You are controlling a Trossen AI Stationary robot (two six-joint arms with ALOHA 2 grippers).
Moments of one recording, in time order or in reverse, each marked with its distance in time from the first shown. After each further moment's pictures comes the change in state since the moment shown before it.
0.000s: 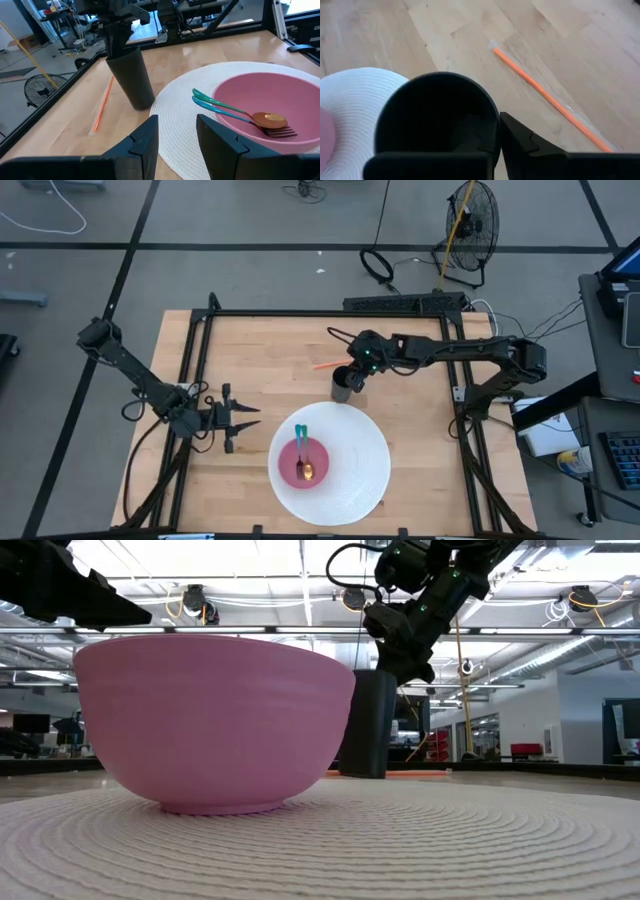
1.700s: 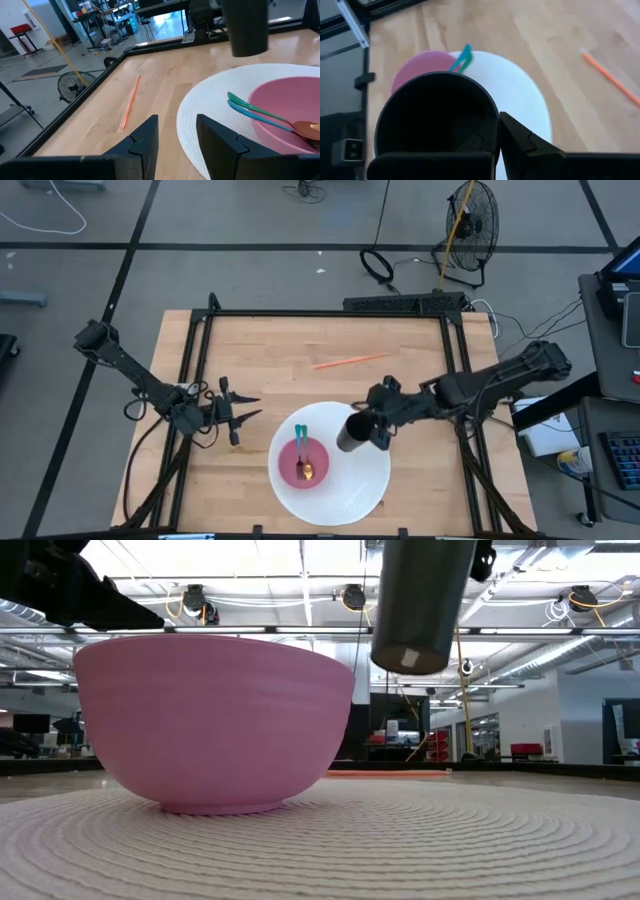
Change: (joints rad) left arm 0.056 0.000 0.001 0.008 -0.084 0.027; right arm 0.574 -0.203 0.135 -0.261 0.288 0.261
